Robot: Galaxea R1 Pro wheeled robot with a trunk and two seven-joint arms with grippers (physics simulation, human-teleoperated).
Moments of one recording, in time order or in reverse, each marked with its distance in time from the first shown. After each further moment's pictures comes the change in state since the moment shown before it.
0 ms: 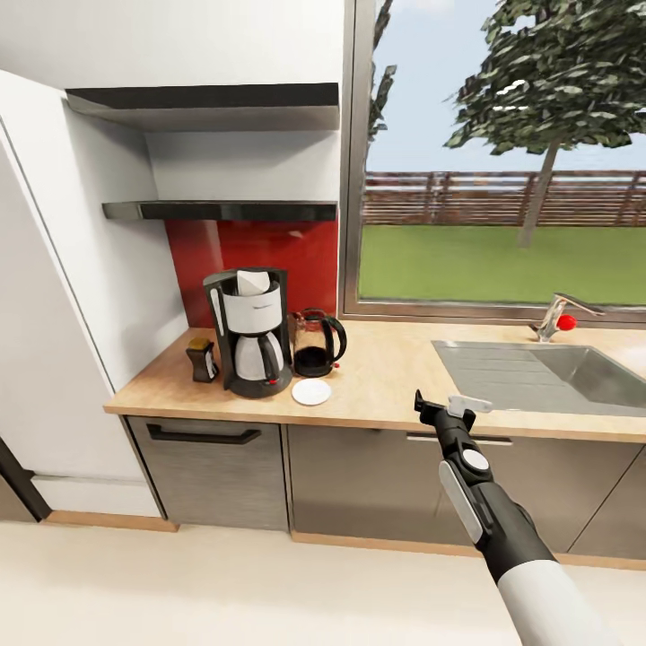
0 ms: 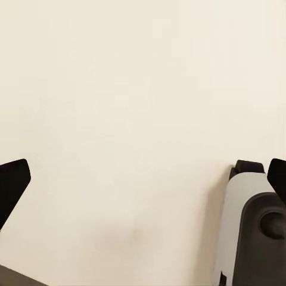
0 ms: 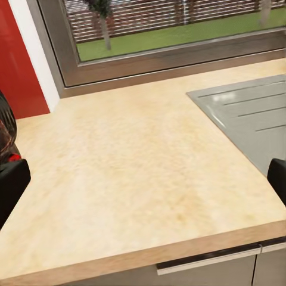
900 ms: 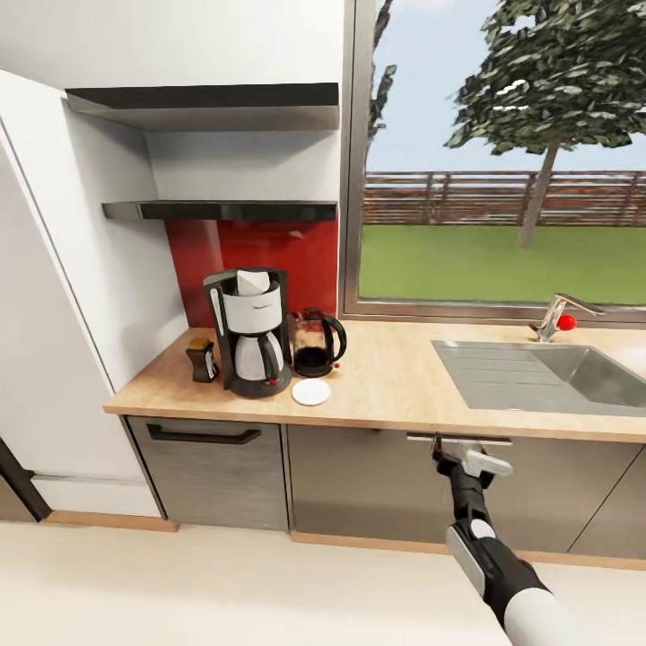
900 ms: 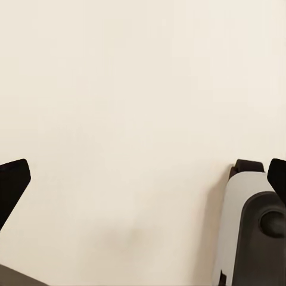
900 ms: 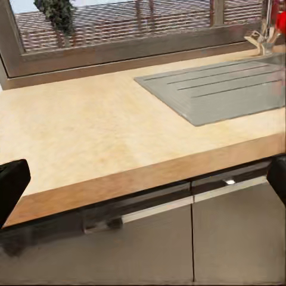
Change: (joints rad) left arm 0.000 0.000 0.000 0.001 0.000 0.001 0.000; right arm 0.020 -0.016 -0.010 0.481 -0.002 -0.556 -0.002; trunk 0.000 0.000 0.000
